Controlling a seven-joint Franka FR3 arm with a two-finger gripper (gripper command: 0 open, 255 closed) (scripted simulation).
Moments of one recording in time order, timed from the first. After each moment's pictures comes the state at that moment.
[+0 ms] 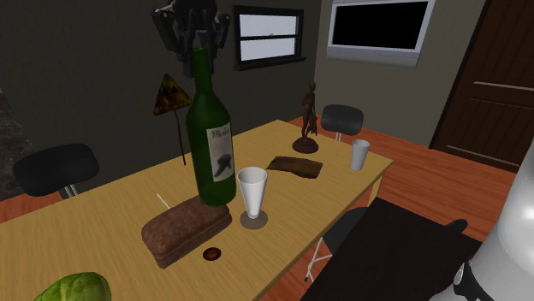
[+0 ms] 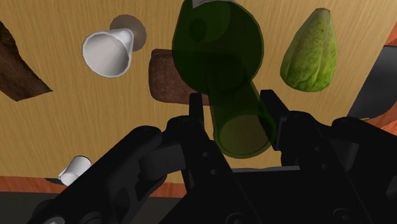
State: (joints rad) arm 0.07 -0.16 0.16 -1.99 0.02 1.92 0.15
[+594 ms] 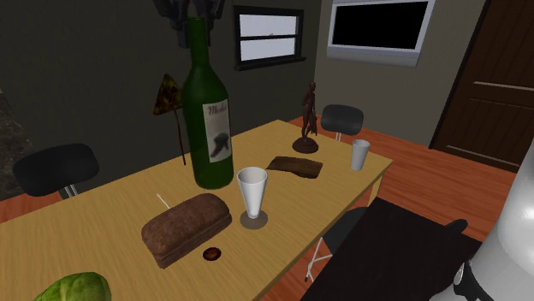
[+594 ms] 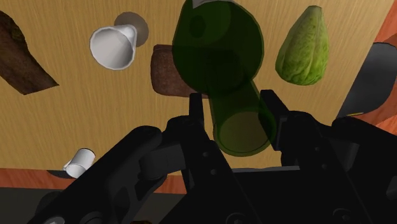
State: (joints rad) arm 0.07 -0.16 0.16 -1.86 0.02 1.80 0.15
